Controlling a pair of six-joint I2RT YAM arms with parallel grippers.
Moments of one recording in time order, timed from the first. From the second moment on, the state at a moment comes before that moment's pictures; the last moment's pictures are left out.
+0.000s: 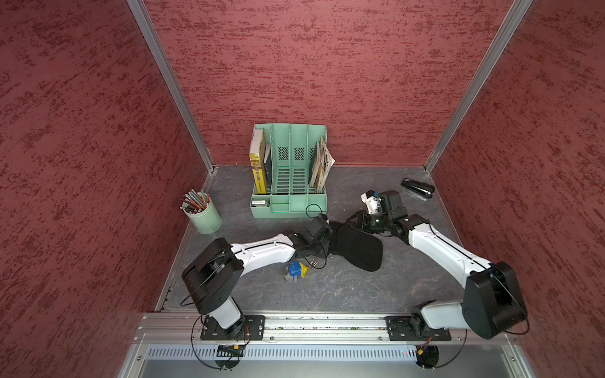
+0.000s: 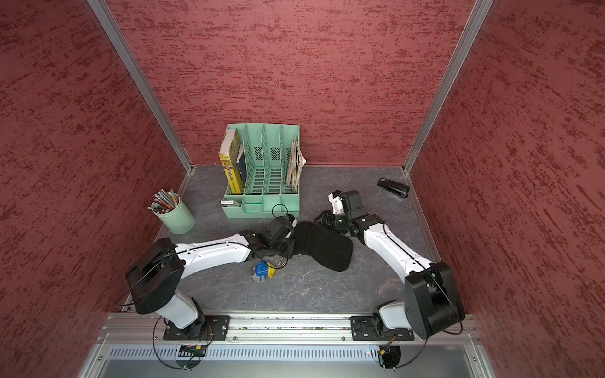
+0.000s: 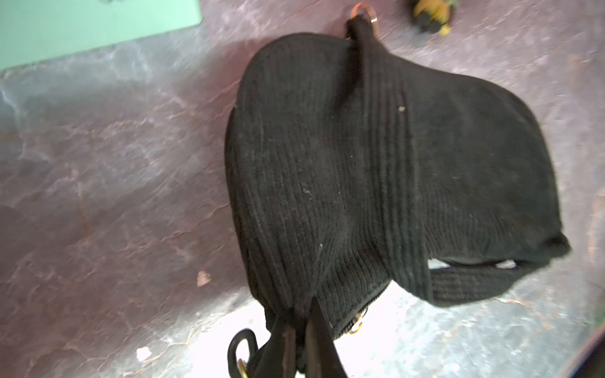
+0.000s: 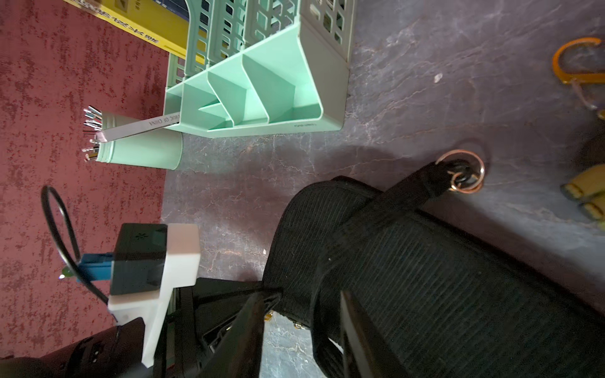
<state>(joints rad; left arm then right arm) -0.87 1.62 0.97 -0.30 -0.02 -0.52 0.35 1.36 0.91 -0.33 -0.51 0.56</state>
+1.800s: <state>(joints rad) -0.78 1.35 1.25 -0.46 0.41 -0.86 0.57 0.96 0.65 0.05 -0.59 -0.27</state>
